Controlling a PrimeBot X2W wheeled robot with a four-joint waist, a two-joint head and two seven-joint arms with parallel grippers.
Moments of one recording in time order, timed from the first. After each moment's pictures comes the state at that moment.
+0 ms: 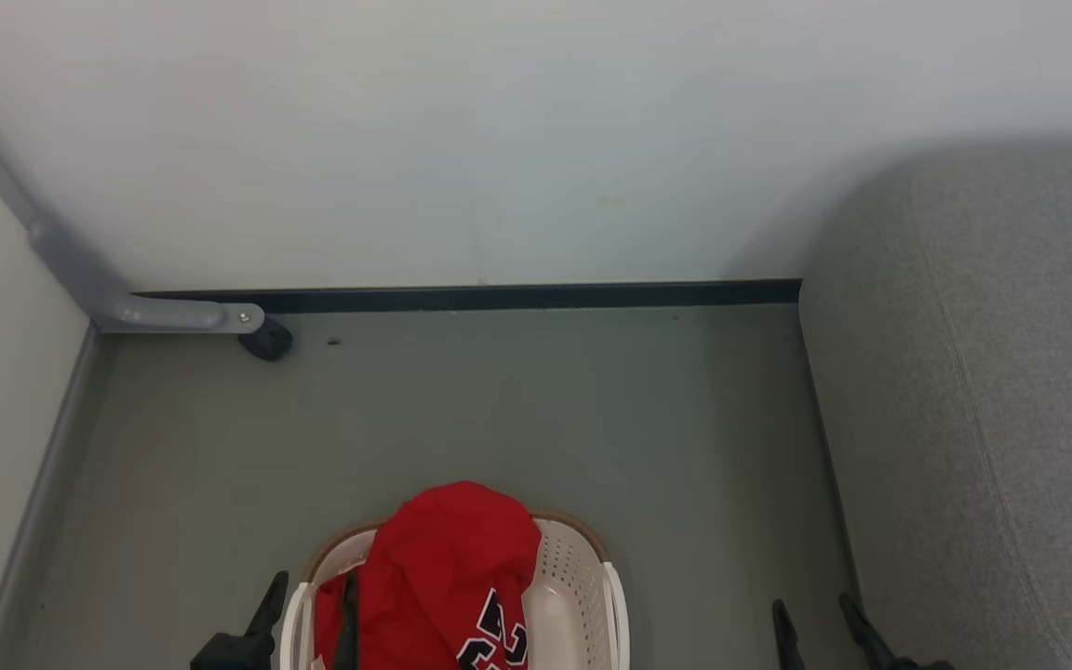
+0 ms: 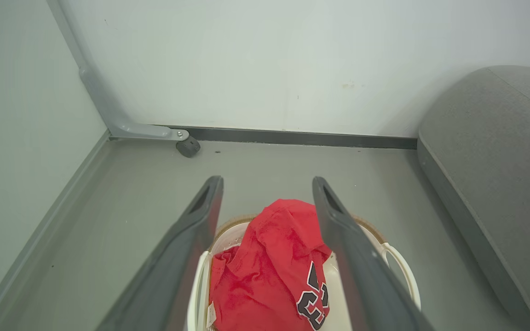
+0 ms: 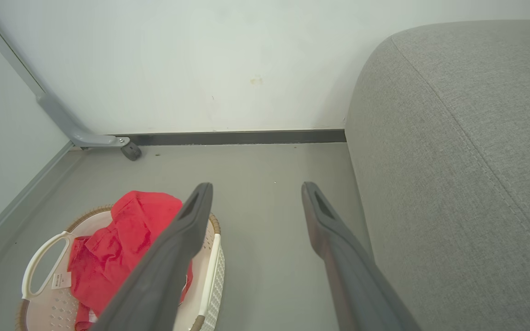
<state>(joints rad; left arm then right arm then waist) -0.10 0.06 -0.18 0.44 -0.28 0.02 -0.25 -0.01 -0.06 0.25 0.32 0.19 -0.06 -0.25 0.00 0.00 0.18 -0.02</state>
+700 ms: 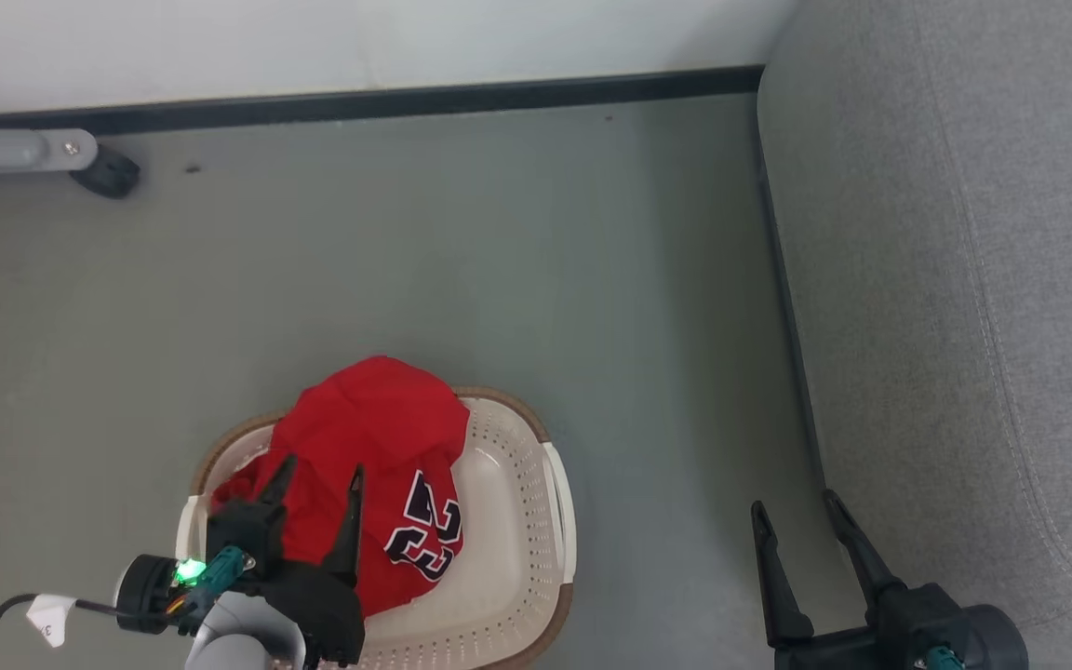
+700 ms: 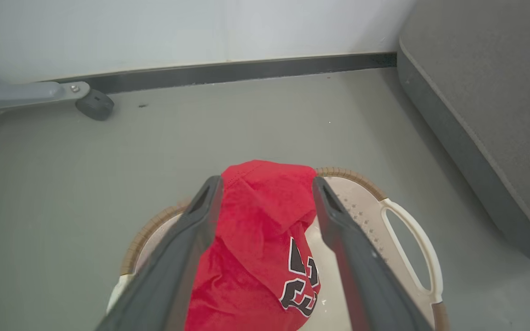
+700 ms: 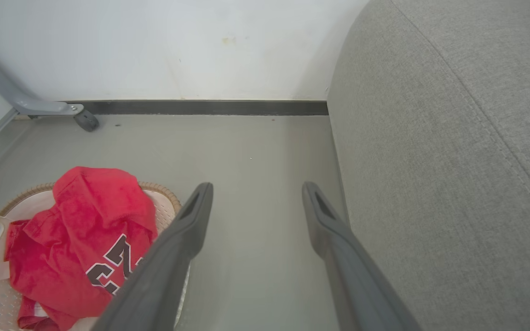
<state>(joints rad) -0.38 0.10 -0.22 0.65 -0.23 -0.05 -0.25 -0.10 -0.06 0.28 0.22 0.13 -0.09 -0.25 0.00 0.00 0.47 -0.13</state>
